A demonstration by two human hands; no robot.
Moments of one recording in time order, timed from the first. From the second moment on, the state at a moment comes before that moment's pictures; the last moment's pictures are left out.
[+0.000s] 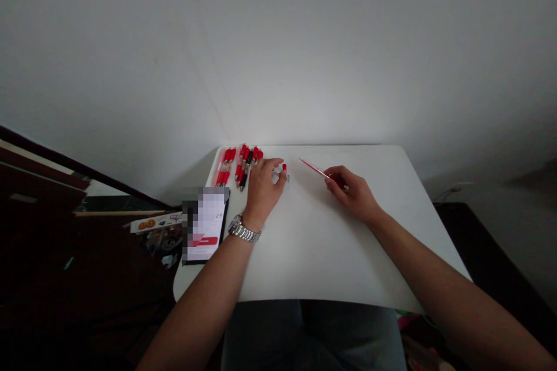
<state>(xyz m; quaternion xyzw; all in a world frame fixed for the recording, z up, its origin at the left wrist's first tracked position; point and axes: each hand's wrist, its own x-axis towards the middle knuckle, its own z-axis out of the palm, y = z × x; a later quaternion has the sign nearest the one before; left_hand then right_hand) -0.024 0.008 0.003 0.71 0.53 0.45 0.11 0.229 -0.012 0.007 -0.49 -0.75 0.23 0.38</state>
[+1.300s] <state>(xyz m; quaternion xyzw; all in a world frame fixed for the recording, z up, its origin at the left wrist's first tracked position) -0.016 0.011 0.006 0.56 0.43 0.62 0.34 0.229 -0.013 0.009 -0.48 -0.76 0.23 0.37</state>
